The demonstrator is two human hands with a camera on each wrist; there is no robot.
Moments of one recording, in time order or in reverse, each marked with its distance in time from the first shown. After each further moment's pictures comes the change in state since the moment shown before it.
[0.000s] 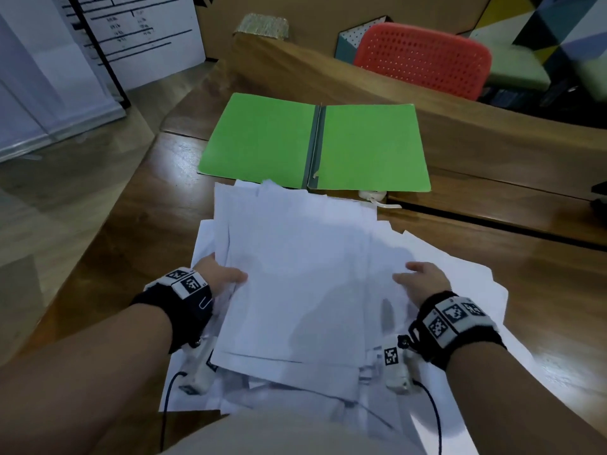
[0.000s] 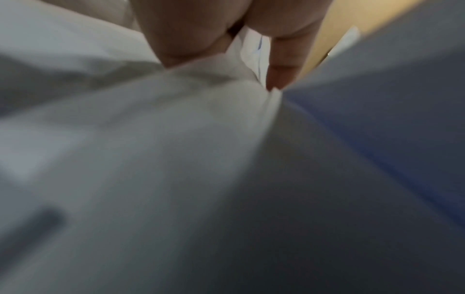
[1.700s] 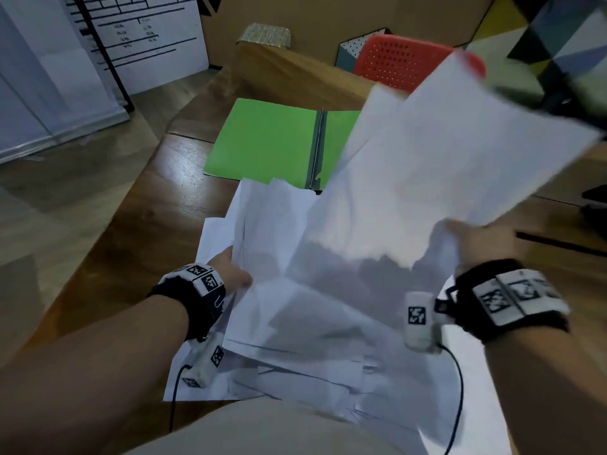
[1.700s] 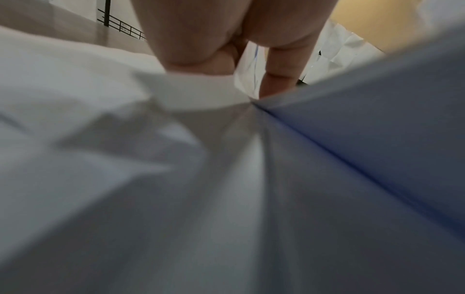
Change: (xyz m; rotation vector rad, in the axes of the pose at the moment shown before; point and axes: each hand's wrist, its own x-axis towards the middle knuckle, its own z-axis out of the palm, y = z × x) left_hand -0.009 0.002 0.006 0.256 -0.083 0.133; right_hand -0.046 -0.060 -0.065 0.407 0.275 -0.226
